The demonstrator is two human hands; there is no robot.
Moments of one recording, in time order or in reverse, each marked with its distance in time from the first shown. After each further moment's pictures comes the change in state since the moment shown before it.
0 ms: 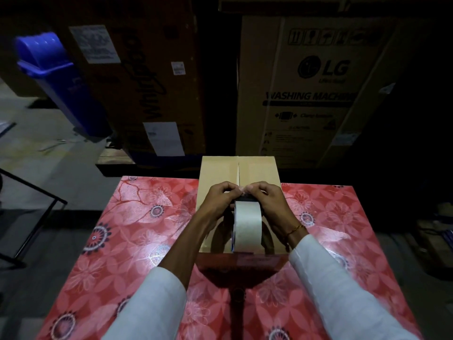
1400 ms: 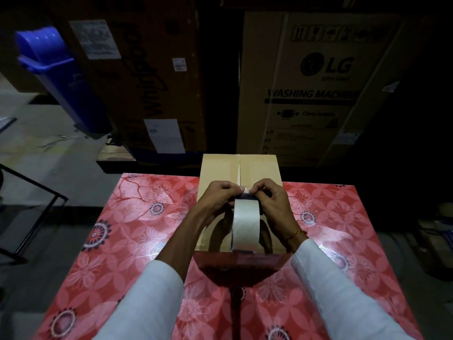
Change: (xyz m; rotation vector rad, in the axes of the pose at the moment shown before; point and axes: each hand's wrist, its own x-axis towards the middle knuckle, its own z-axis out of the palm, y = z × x) left_hand 0.007 0.002 -0.010 -0.036 -0.056 -0.107; right_hand -0.004 0.013 -0.001 -0.040 0.043 -0.188
